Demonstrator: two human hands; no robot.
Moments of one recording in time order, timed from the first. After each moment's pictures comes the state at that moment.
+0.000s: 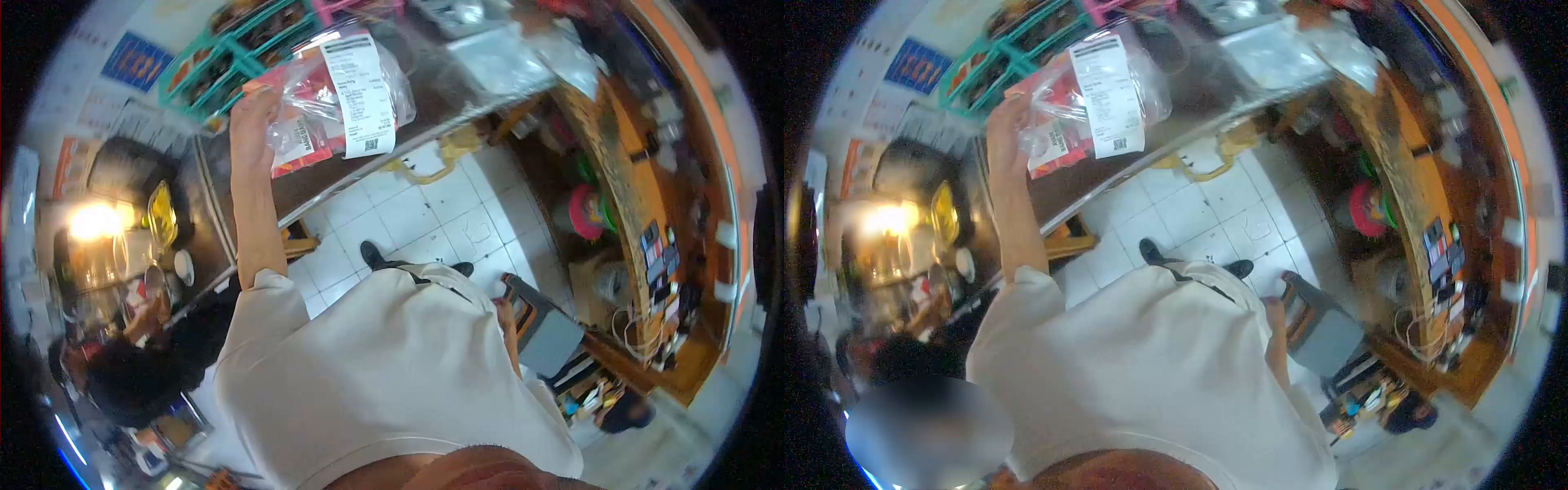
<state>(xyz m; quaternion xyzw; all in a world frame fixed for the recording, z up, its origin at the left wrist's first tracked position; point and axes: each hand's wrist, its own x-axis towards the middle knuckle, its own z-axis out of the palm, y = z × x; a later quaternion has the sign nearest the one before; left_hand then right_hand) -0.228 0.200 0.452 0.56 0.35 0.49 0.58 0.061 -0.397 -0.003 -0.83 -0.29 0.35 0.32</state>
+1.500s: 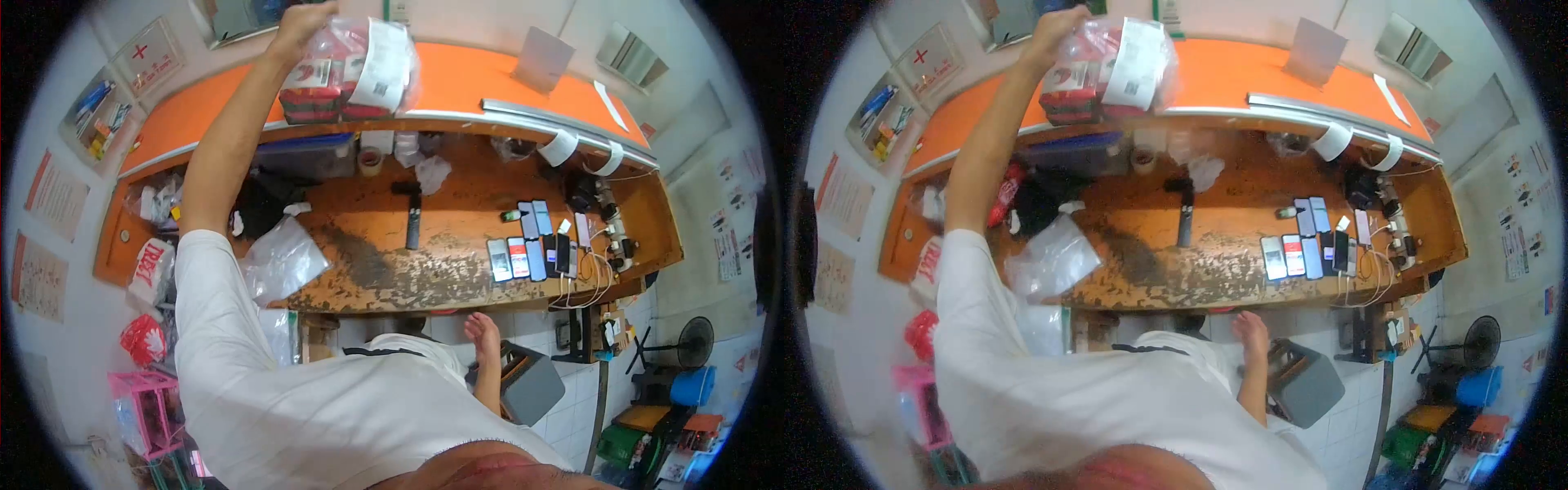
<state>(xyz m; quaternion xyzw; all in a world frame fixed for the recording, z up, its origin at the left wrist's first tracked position) 0.973 0.121 0.659 0.76 -0.11 0.17 0.62 0.523 -0.293 0.200 -0.50 0.34 0.06 0.79</state>
